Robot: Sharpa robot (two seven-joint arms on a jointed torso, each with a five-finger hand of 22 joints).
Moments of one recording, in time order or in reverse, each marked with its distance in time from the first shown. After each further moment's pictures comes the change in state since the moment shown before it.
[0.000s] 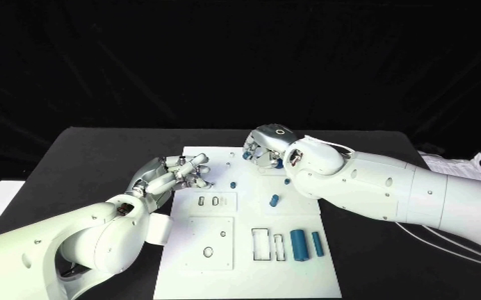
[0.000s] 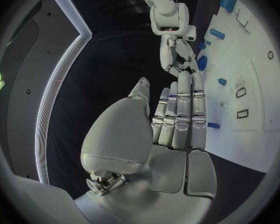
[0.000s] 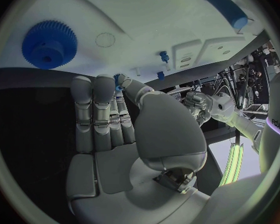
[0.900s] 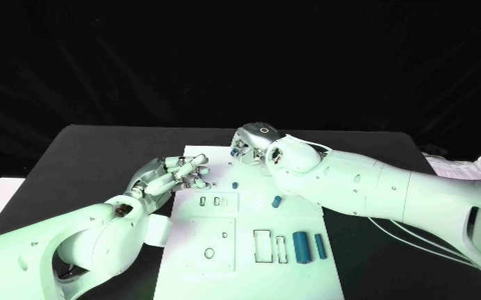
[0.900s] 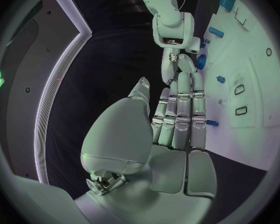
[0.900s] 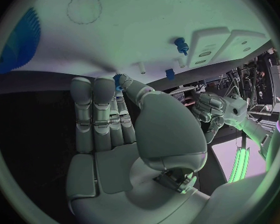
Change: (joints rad) left arm 0.010 0.001 0.000 0.006 0.001 0.003 -0.005; left_hand 0.000 0.000 -0.003 -0.003 0.000 0.000 0.000 0.000 0.001 0.000 0.000 0.000 0.000 0.000 0.000 0.000 0.001 0.000 0.000 0.000 0.000 0.001; right arm 0.005 0.140 0.000 -0.139 -0.003 -0.018 -0.045; right_hand -0.009 -0.005 0.008 0.025 -0.014 -0.002 0.000 0.000 0.000 0.000 0.000 -0.005 -0.001 0.000 0.000 0.022 0.016 0.000 0.000 0.000 0.016 0.011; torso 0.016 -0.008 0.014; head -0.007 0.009
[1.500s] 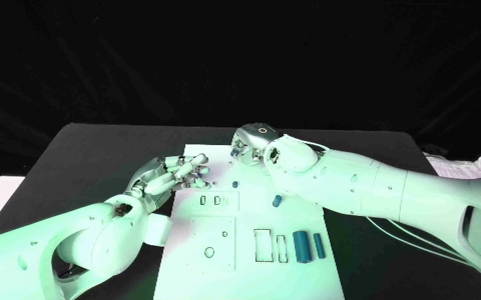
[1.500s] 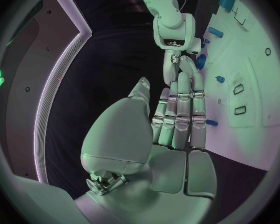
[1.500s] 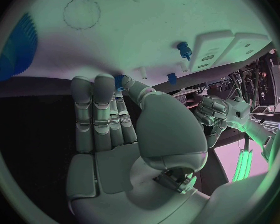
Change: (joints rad) left arm 0.002 0.000 0.000 -0.001 0.000 0.005 -0.002; left_hand 0.000 0.000 0.003 -0.003 0.000 0.000 0.000 0.000 0.000 0.000 0.000 0.000 0.002 0.000 0.000 0.000 0.001 0.000 0.000 0.000 0.000 0.000; right arm 0.000 0.012 0.000 -0.013 -0.010 0.024 -0.027; right_hand -0.027 -0.043 -0.014 0.033 -0.002 -0.069 0.032 -0.016 0.018 -0.076 0.031 -0.004 -0.006 -0.020 0.020 -0.070 -0.078 0.000 -0.065 0.017 -0.046 -0.090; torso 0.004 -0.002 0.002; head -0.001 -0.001
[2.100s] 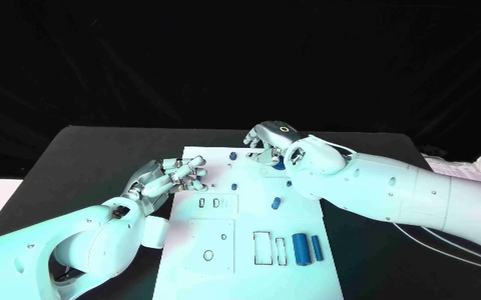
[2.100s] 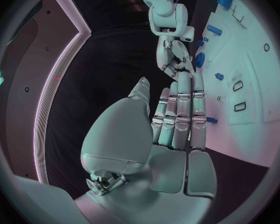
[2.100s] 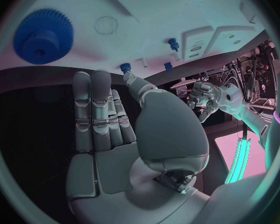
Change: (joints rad) left arm 0.000 -0.008 0.000 -0.006 0.000 0.002 -0.001; left_hand 0.000 0.000 0.000 0.000 0.000 0.000 0.000 0.000 0.000 0.000 0.000 0.000 0.000 0.000 0.000 0.000 0.000 0.000 0.000 0.000 0.000 0.000; right arm 0.004 -0.200 0.017 0.203 0.076 -0.071 0.010; right_hand 0.044 -0.038 -0.080 0.055 0.060 -0.075 0.014 0.004 -0.016 0.016 0.006 0.049 0.021 0.017 0.001 0.035 0.035 0.000 0.021 0.010 0.015 0.027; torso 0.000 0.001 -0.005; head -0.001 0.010
